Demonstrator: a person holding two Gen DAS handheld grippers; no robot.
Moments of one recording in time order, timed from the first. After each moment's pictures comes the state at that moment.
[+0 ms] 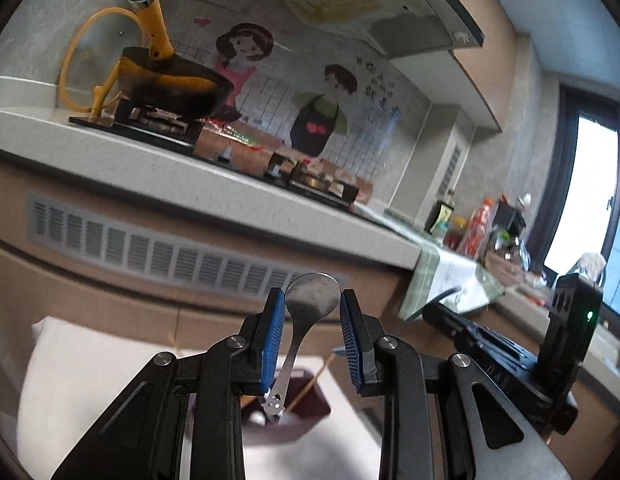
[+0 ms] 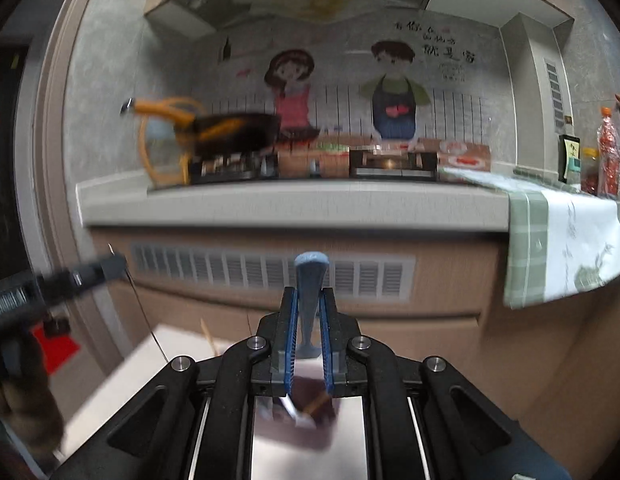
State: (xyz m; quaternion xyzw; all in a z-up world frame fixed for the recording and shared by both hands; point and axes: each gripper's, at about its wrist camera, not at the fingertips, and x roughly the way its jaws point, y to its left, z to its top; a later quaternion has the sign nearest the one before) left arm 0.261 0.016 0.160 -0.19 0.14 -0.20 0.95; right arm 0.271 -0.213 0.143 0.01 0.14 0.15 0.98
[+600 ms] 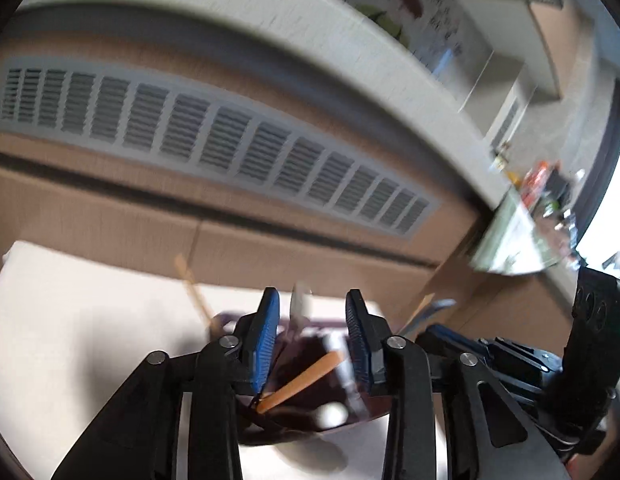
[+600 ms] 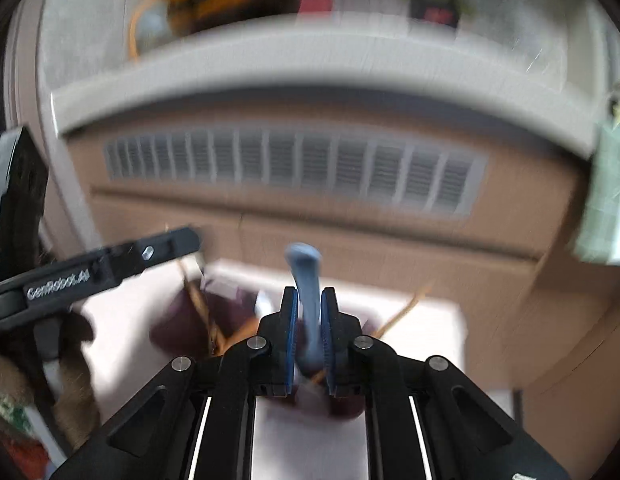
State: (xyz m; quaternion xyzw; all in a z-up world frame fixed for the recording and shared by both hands) left arm 0.374 0.020 0.030 -0.20 0.28 -0.16 0.92; right arm 0.361 -0.165 0.017 -0.05 0.34 0.18 0.92
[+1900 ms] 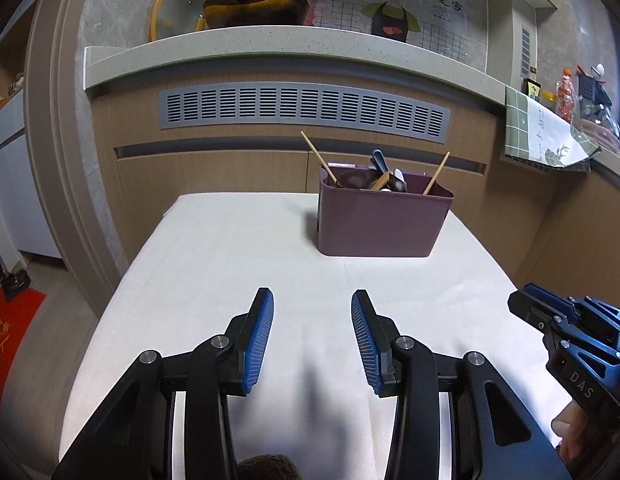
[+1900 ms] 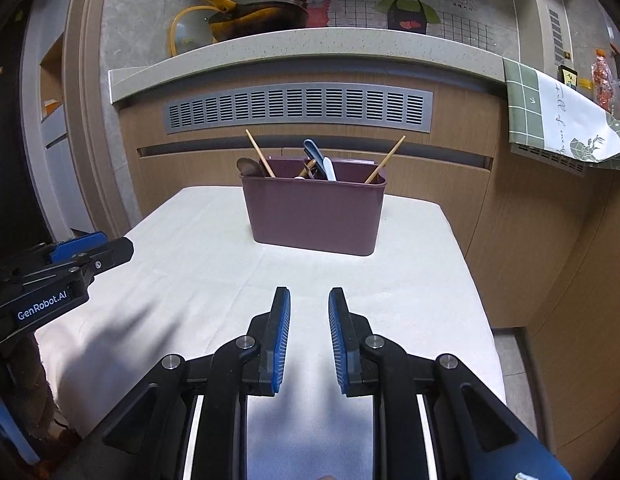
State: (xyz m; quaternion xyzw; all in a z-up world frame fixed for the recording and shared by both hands) left arm 0.108 0.002 -0.008 -0.04 0.27 0.01 0.96; right arm 0.123 -0.181 -0.039 -0.04 0.27 0.15 0.95
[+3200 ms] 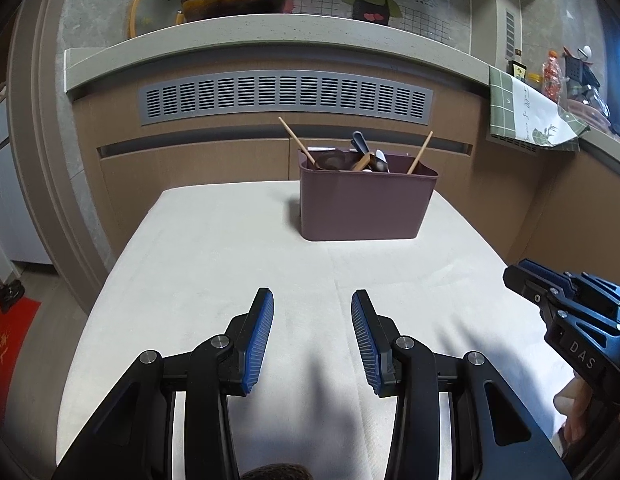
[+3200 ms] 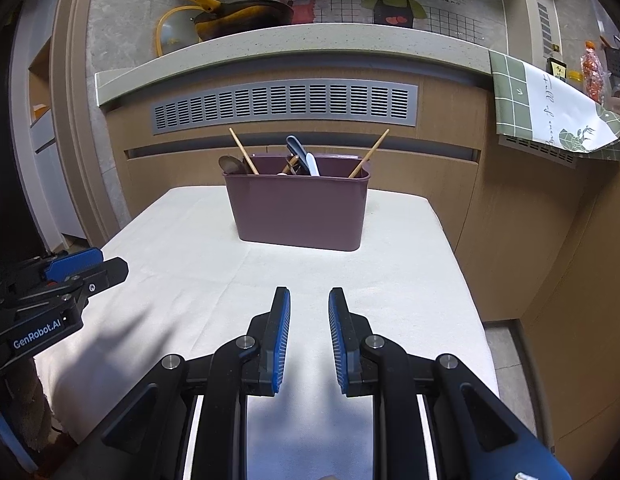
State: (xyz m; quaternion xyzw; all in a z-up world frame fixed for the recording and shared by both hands) left arm 0.112 -0.008 -0.018 -0.02 0.29 -0.02 0.96; right arm 0.127 -0.188 -0.043 -0.03 0.27 0.13 0.95
